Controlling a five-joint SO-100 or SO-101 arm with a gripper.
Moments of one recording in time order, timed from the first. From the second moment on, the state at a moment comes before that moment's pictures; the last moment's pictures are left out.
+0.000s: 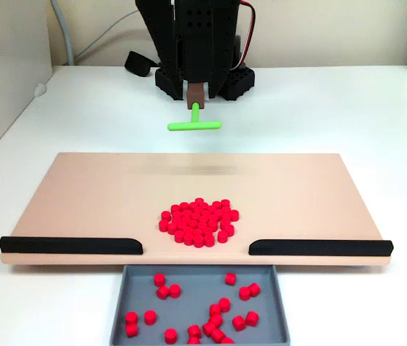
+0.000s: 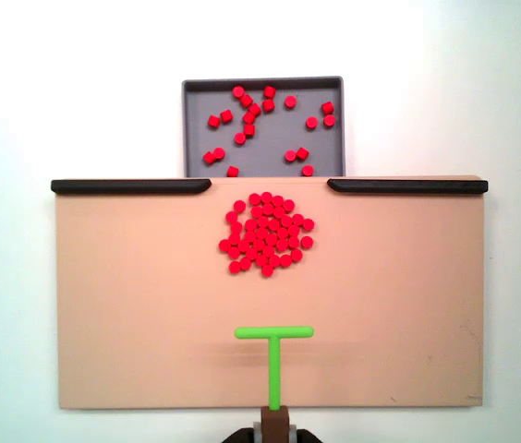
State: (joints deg) arm 3.3 111.0 112.3 81.7 -91.0
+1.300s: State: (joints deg) arm 0.2 104.0 121.2 66.2 -87.1
